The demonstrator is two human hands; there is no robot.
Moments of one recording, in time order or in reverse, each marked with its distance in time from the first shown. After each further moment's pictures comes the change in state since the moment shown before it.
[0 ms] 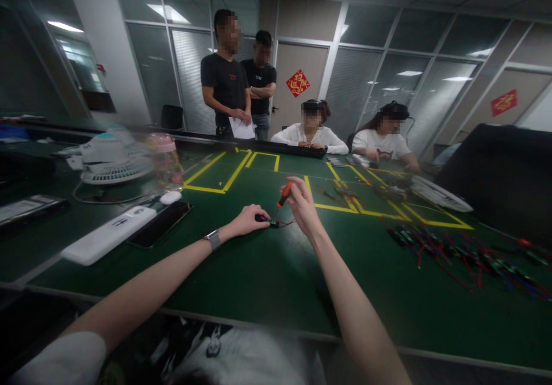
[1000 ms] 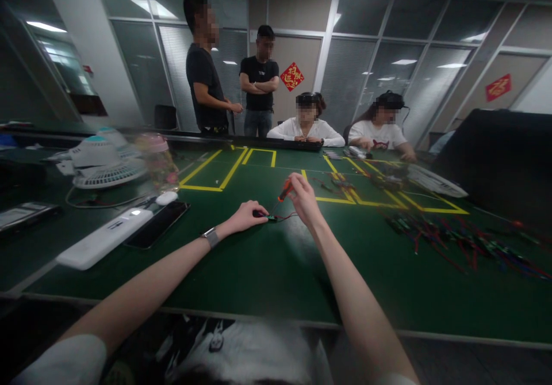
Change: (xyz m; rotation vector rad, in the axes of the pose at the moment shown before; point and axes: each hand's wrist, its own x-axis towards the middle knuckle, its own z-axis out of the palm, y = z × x) left_hand 0.001 -0.002 0.000 -0.019 -0.010 0.008; right_hand 0.007 0.002 -0.014 0.017 0.085 0.000
